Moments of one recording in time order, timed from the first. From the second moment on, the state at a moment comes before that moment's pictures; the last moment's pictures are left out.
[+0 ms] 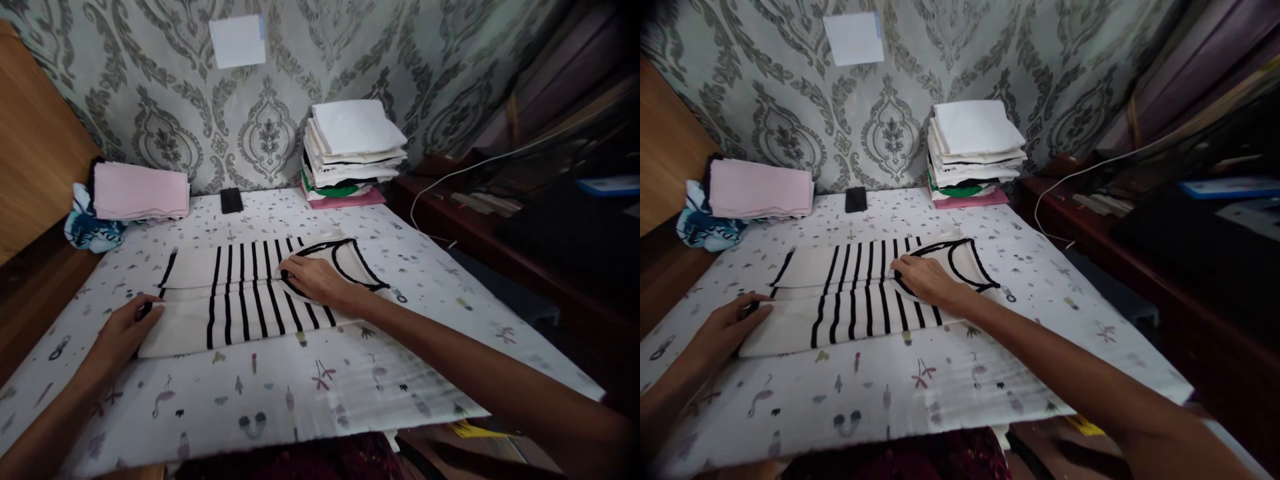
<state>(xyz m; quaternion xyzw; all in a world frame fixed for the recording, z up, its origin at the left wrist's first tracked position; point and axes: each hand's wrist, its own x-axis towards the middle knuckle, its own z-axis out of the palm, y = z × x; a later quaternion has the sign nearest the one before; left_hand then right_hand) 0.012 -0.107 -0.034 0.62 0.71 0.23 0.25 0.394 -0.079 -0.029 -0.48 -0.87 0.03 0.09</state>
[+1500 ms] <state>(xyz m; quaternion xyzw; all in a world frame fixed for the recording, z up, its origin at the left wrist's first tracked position) 0.048 -0.154 -0.028 0.92 0.38 0.11 0.00 0.392 -0.070 -0.052 -0.48 -0.83 0.14 0.23</state>
